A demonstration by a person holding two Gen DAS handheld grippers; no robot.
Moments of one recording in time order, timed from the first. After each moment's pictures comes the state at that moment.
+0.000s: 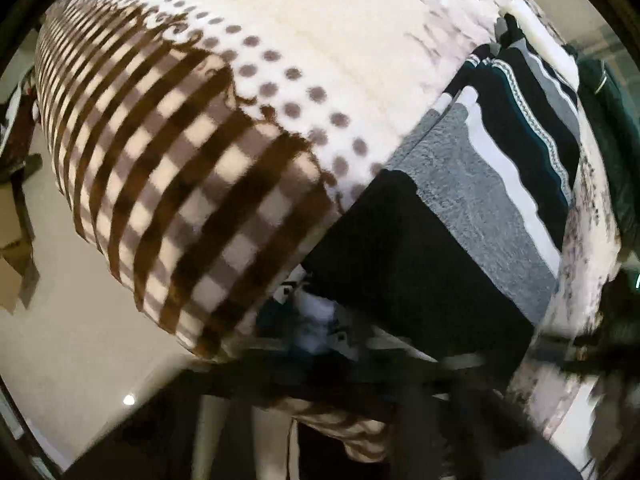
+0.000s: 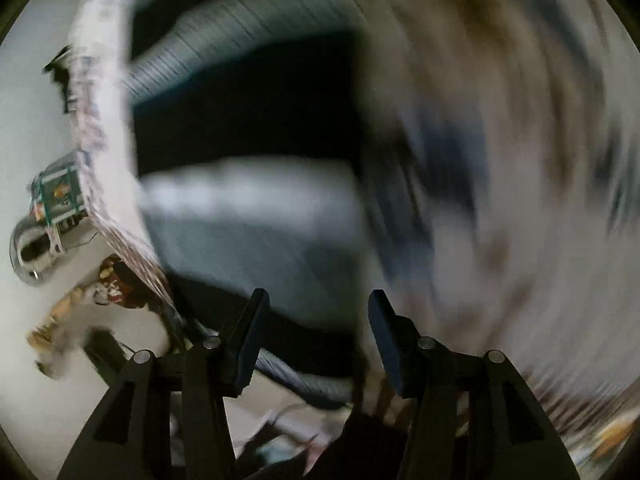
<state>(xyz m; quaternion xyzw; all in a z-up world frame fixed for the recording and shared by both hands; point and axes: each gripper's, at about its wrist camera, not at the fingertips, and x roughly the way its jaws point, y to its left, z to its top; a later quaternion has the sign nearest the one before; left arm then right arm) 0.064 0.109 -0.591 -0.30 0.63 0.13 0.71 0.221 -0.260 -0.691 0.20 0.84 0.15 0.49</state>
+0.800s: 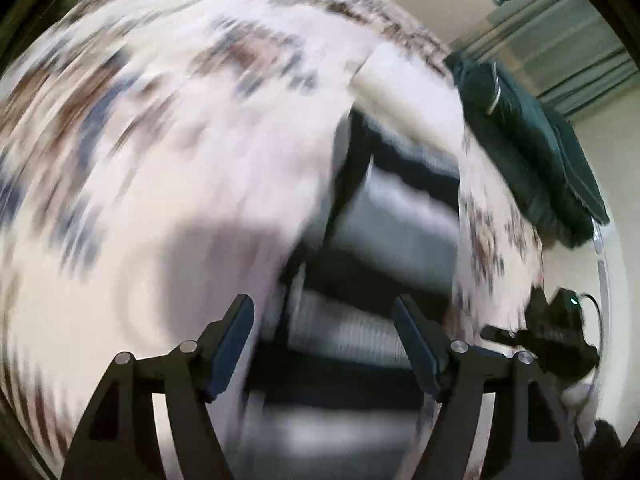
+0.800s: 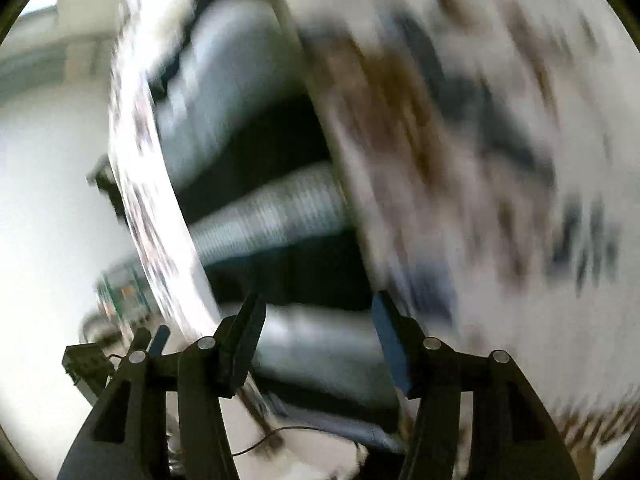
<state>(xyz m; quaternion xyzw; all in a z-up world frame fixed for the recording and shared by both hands) 0.340 0.132 -0.494 -0.27 0.53 -0.06 0.80 0.380 -0.332 -0.622 0.36 0.69 0.10 0.61</state>
